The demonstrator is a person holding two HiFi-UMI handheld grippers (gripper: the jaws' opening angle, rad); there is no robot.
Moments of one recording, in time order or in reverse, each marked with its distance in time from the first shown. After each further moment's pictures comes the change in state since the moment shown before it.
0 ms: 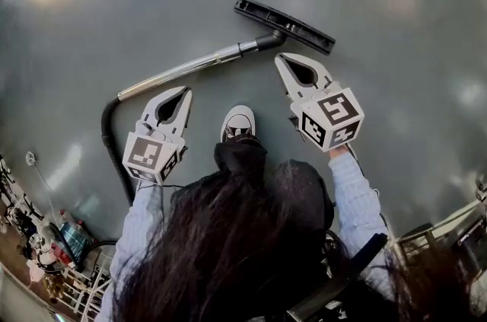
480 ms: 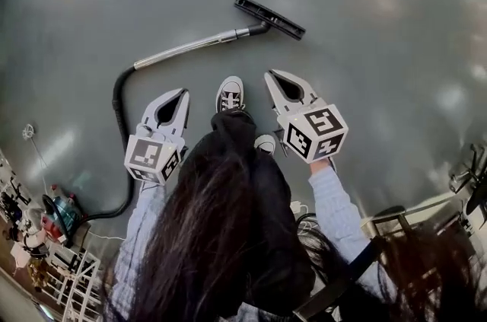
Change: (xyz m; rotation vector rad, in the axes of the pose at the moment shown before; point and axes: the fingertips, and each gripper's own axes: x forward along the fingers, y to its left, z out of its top) left arm -0.150 -0.070 0.116 -0.141 -0.031 0.069; right arm -0.133 0.126 0.101 0.128 0.079 -0.017
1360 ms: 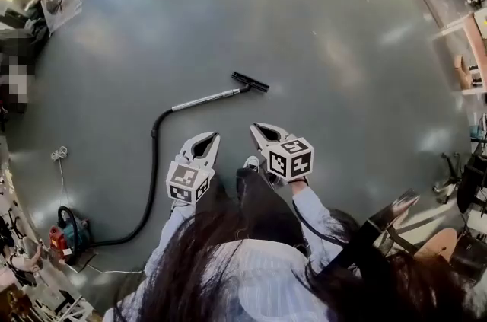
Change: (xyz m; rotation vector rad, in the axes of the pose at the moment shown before) left arm -0.345 -0.258 0.220 0.110 -0.198 -0.097; right arm -0.346 0.300 0.127 -0.028 -0.047 0.010
